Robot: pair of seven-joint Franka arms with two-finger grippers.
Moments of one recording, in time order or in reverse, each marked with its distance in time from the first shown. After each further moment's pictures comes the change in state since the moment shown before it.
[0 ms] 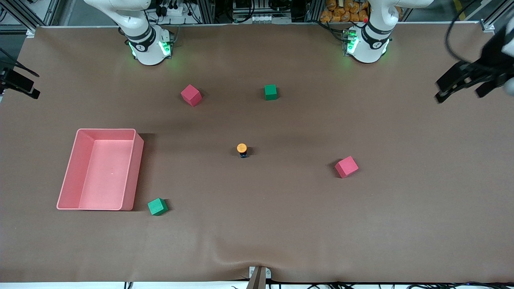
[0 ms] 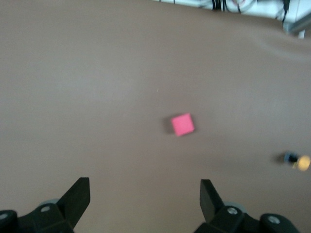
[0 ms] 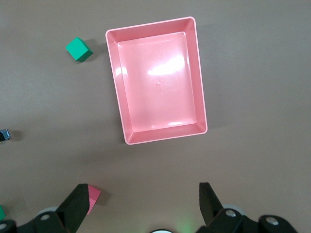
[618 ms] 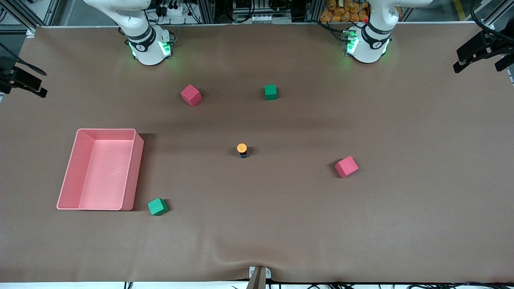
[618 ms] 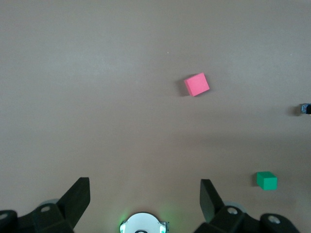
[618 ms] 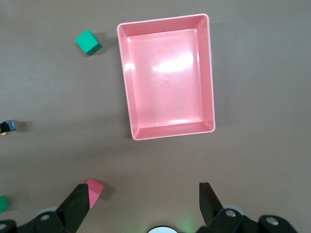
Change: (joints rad) left arm 0.024 -0.085 0.014 -0.061 -0.006 -0.119 0.092; right arm 0.042 -0.001 0.016 0.001 0.005 -0.016 0.008
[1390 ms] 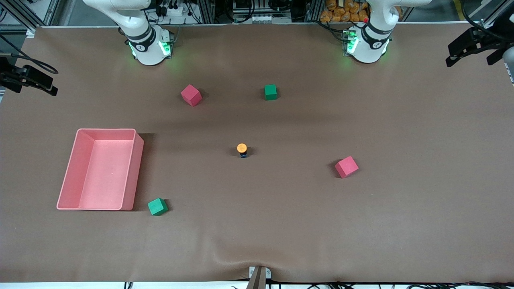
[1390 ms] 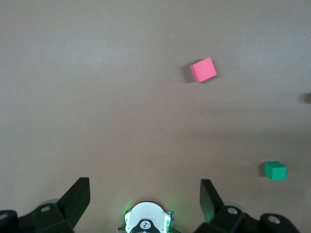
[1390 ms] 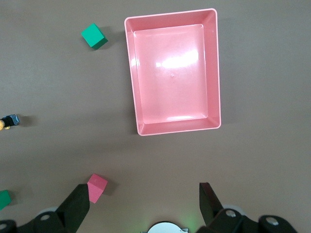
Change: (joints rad) left arm 0.064 -0.054 -0.064 -0.092 0.021 -0.002 0.000; right arm 0.021 0.000 -0.002 0.001 0.000 -0.017 0.017
